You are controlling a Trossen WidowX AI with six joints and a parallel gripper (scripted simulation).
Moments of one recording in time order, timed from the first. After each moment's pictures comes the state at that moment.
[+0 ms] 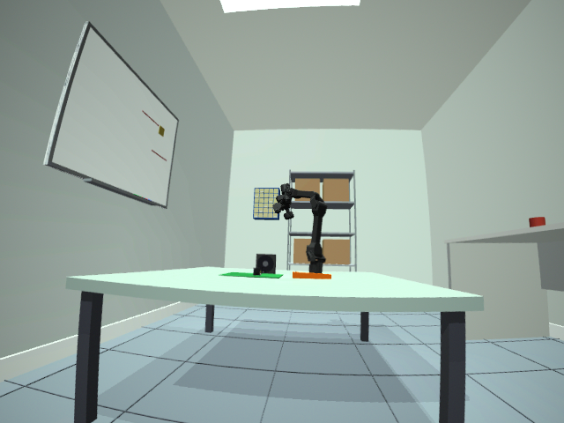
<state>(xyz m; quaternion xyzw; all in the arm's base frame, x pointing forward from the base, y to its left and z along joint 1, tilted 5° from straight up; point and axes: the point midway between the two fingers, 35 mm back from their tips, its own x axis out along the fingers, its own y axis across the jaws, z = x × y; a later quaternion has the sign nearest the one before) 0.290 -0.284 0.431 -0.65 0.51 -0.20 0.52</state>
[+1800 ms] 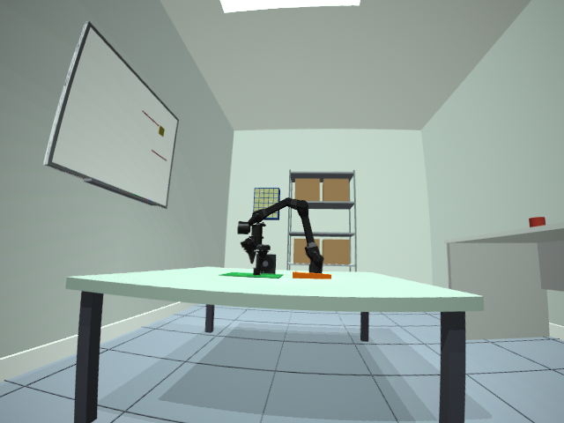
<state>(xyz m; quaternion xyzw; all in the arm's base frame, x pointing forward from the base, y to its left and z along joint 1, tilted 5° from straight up) 0.305 0.110 0.067 -0.33 0.65 0.29 0.62</state>
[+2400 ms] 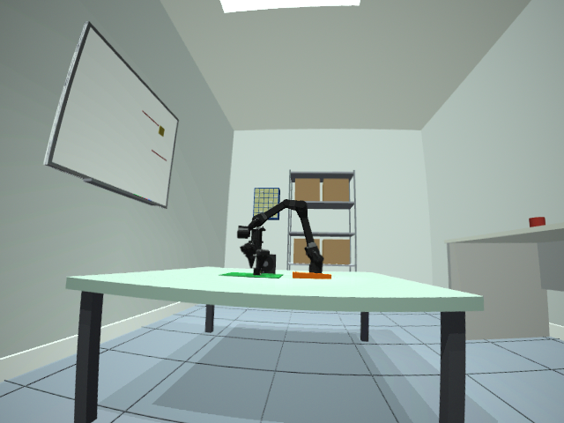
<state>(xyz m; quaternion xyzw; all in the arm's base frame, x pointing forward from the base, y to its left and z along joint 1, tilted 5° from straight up) 0.307 0.109 0.043 -0.33 0.65 0.29 0.63</state>
